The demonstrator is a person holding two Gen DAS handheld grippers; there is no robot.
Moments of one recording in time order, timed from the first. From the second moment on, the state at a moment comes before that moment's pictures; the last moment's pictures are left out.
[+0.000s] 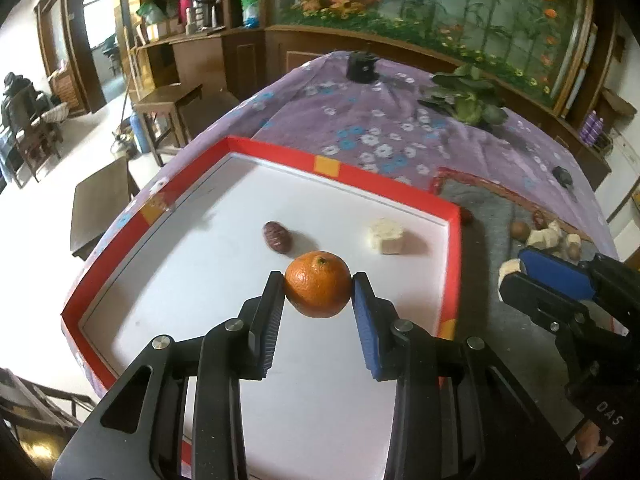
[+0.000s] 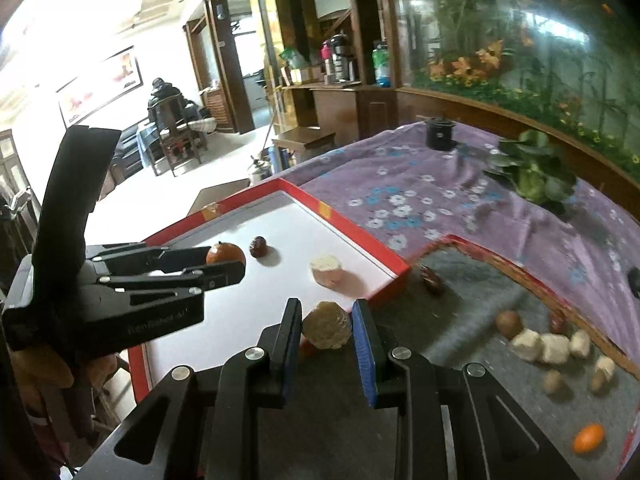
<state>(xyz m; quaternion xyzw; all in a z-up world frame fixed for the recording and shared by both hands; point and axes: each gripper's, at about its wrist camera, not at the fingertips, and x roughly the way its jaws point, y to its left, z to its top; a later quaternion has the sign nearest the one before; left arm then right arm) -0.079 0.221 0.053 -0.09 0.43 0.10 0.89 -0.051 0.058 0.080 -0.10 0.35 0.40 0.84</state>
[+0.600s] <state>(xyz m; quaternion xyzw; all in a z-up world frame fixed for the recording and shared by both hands) -0.064 0.237 0.035 -0.10 0.46 0.10 0.87 -0.011 0.129 0.028 -0.14 0.42 0.41 0.80</state>
